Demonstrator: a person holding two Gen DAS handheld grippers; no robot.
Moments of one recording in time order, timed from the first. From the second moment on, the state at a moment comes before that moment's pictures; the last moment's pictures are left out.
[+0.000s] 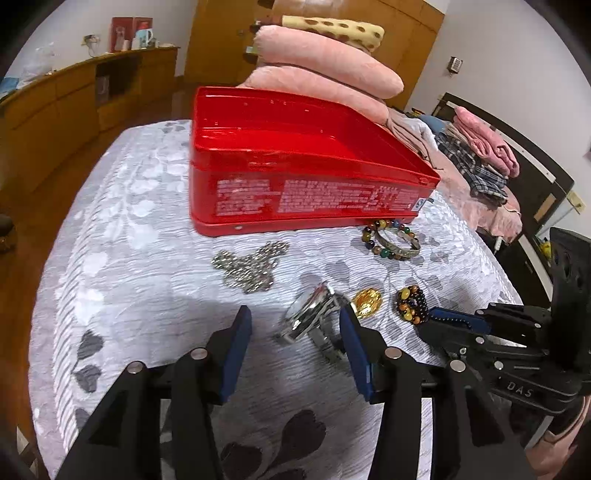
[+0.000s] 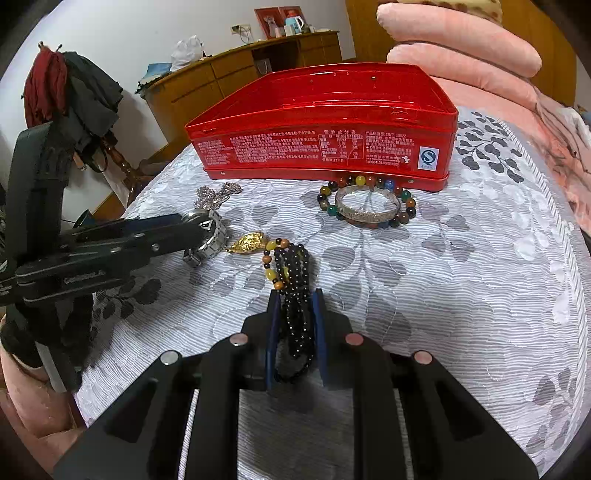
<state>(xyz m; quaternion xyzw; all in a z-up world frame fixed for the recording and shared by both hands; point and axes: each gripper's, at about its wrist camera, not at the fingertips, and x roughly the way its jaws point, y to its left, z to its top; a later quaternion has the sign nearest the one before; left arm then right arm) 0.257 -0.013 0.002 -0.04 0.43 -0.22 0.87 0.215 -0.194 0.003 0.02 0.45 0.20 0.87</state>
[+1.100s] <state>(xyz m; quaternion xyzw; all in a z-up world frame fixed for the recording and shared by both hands) 0.229 -0.029 0.002 -0.03 0.43 -0.20 0.88 0.215 -0.185 0.001 0.00 0.45 0.18 0.88</state>
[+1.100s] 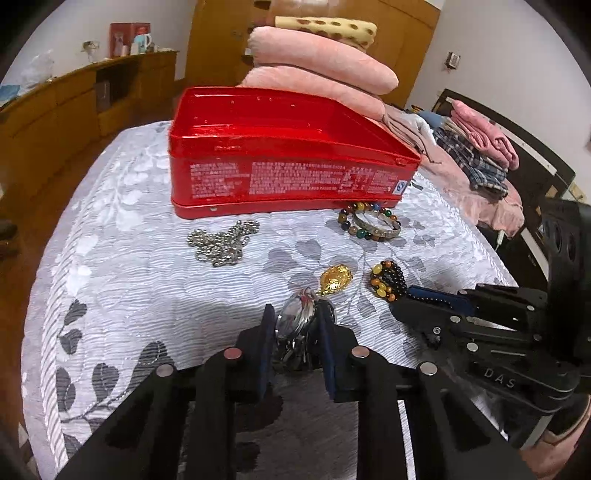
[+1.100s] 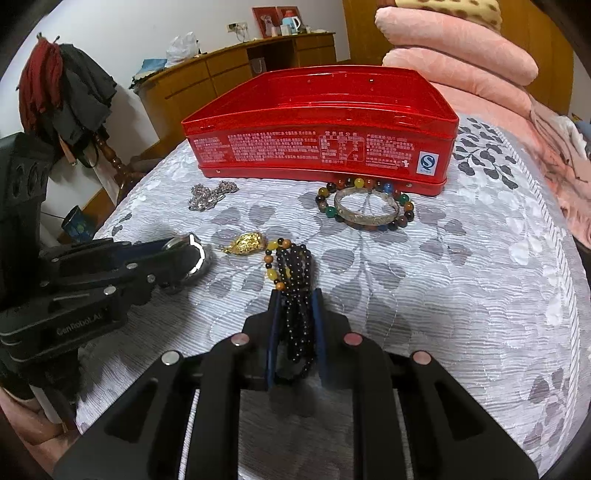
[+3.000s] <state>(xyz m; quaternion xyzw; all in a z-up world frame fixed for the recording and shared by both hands) 0.276 -0.030 0.084 -0.05 0.33 -0.16 0.93 0.262 -0.199 0.093 0.02 0.36 0.16 0.92</state>
